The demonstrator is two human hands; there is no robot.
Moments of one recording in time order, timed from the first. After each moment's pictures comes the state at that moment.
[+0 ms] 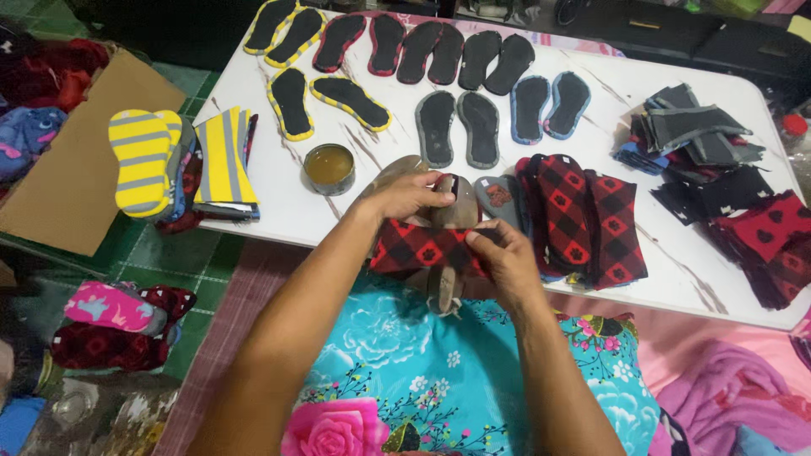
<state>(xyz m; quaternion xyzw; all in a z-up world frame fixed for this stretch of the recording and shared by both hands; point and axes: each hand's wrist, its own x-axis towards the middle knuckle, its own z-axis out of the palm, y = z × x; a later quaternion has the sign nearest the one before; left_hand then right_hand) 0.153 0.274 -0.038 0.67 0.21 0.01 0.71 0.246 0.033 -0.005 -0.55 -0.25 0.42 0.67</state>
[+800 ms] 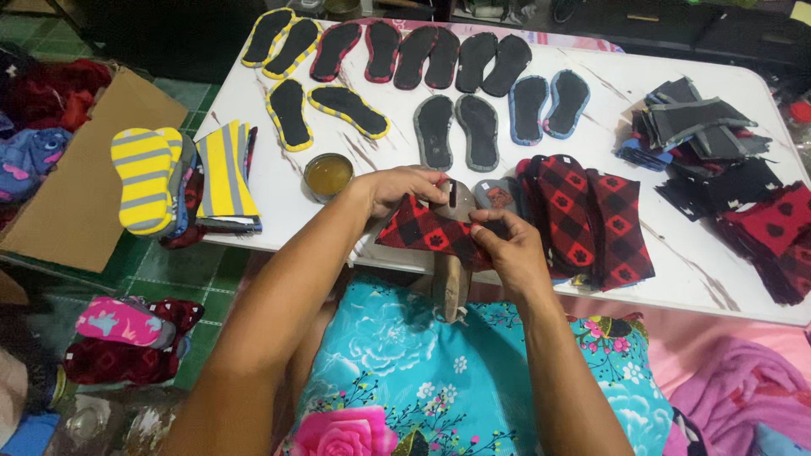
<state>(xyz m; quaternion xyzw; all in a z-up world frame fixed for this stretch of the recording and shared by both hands) 0.148 0.284 0.018 0.57 0.15 -0.11 0.80 0.250 0.043 0.018 -0.61 -0.25 0.39 0.64</state>
